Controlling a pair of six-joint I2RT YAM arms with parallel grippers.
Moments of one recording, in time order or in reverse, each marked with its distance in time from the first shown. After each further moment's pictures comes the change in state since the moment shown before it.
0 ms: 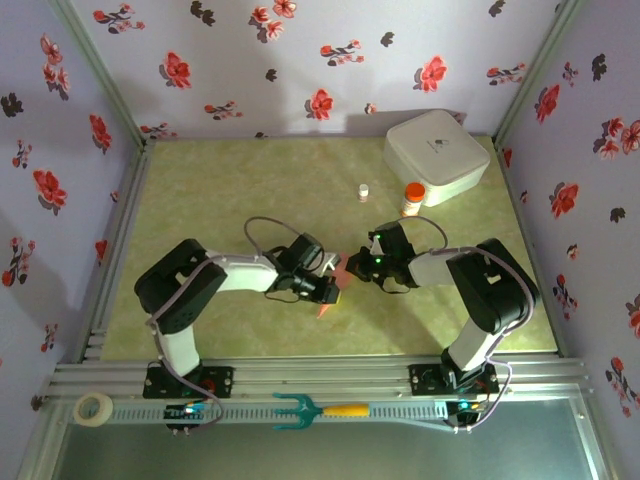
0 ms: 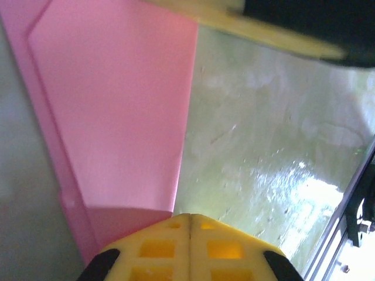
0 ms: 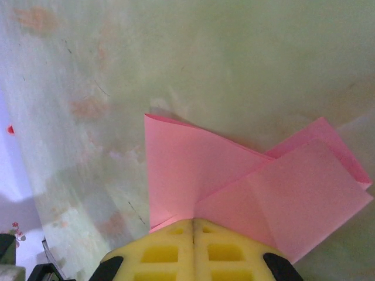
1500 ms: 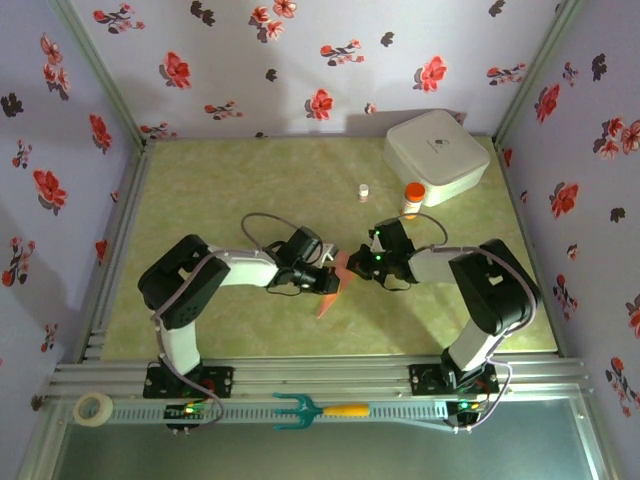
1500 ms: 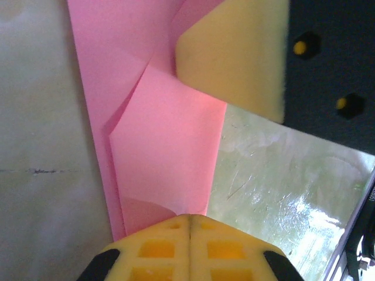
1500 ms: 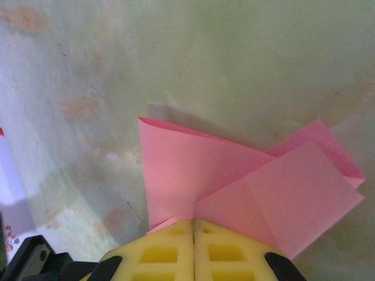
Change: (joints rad) left arm 0.040 0.046 0.040 0.061 -0.028 -0.036; right arm -0.002 -0.026 0.045 -0.105 0.006 -0.012
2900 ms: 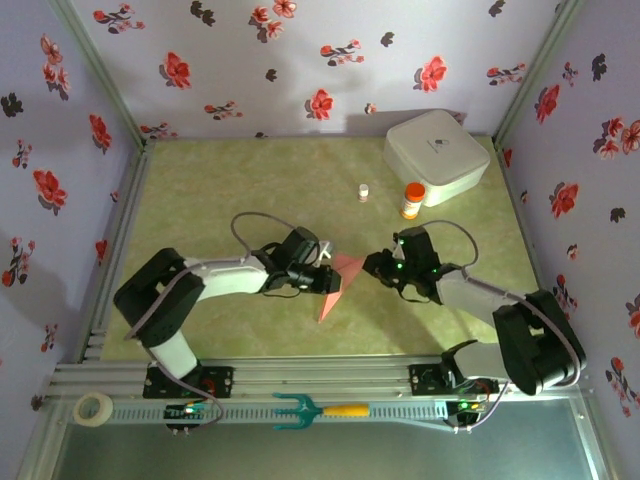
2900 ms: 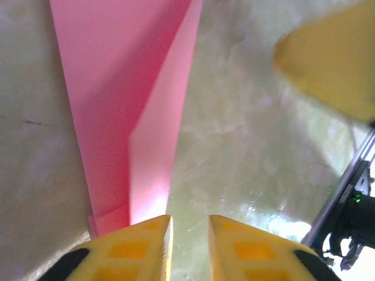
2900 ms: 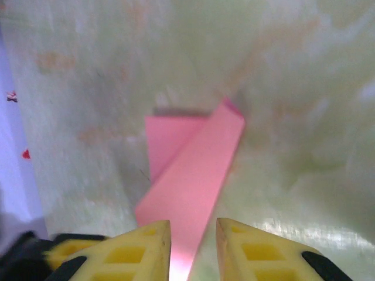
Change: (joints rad) left arm -0.035 -0.183 -0.035 -0.061 -0.088 -0.072; right arm -0.047 -0.364 -0.180 -0.101 0.080 0.037
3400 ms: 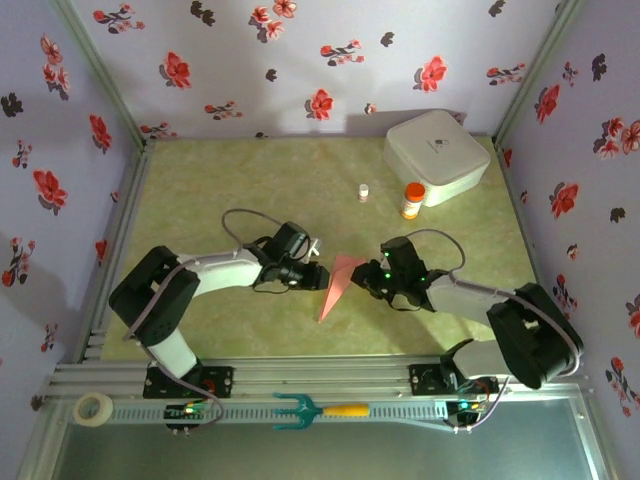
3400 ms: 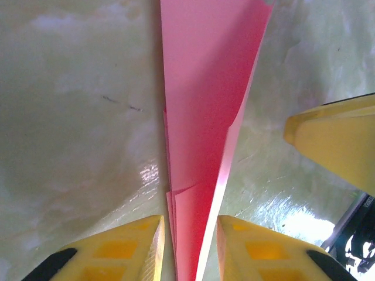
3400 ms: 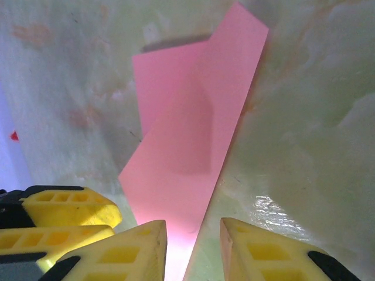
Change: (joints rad) left arm 0.077 0.011 0.007 -0.127 0.024 0.044; right arm 0.144 0.063 -0.013 0.055 0.039 0.113
